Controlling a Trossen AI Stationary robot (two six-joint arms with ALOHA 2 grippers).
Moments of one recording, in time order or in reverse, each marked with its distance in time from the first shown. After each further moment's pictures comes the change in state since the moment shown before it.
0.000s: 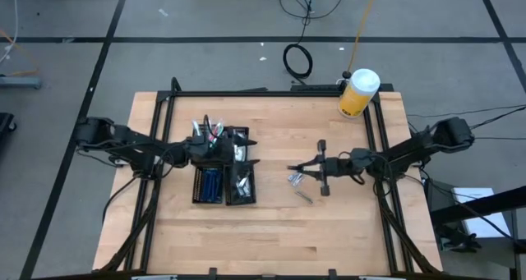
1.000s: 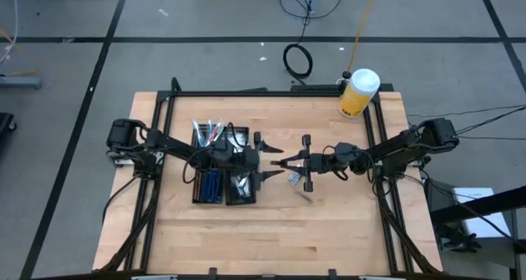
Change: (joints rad) left arm -0.029 0.335 0.275 0.179 0.109 0.176; right arm -0.068 0.188 0.222 0.027 -0.078 -0.070
